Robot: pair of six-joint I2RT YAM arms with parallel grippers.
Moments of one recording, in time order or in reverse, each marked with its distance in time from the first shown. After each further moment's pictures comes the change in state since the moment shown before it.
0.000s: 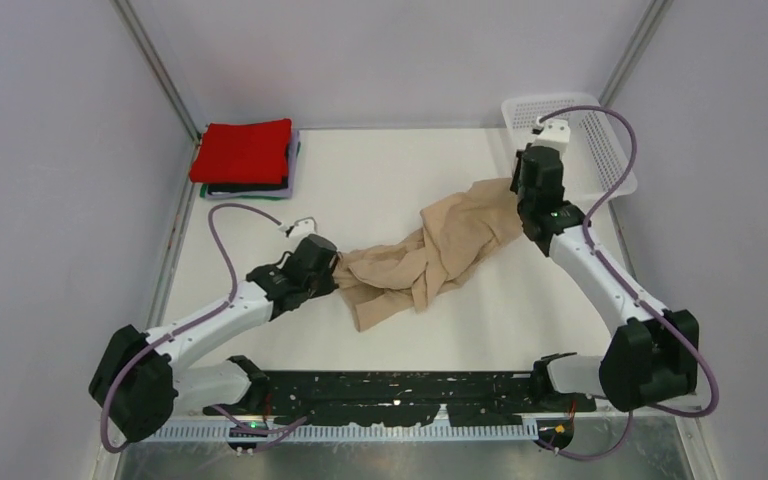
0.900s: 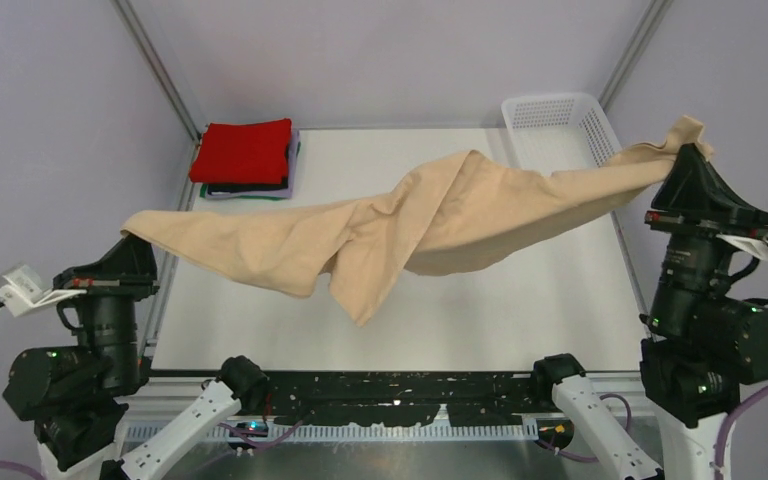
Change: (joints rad) left arm 0.009 -0.876 0.485 -0.069 -0.532 0.445; right arm -0.034 -0.782 0.212 0.013 -0.056 -0.119
